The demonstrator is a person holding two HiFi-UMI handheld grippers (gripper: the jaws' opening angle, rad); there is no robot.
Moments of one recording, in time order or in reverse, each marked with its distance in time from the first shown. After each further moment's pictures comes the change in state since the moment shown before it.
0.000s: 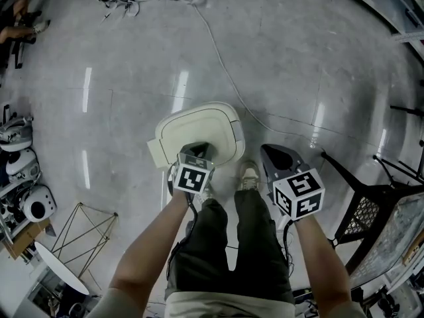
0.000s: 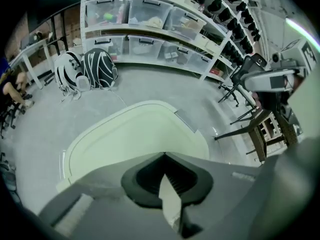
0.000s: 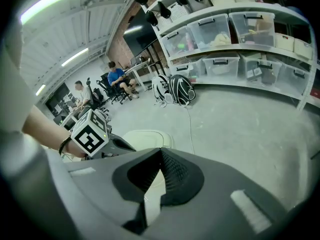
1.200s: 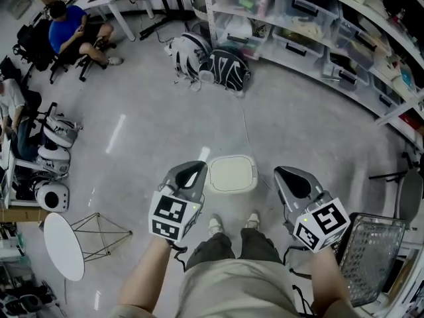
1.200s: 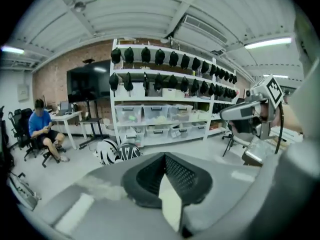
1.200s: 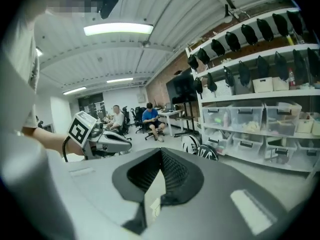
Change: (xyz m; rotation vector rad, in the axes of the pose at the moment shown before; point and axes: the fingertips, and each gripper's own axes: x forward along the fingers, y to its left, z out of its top) left arm -0.557 -0.069 0.128 0.124 -0.692 0.215; right arm -0.339 0.269 0.271 -0.345 -0.447 0.176
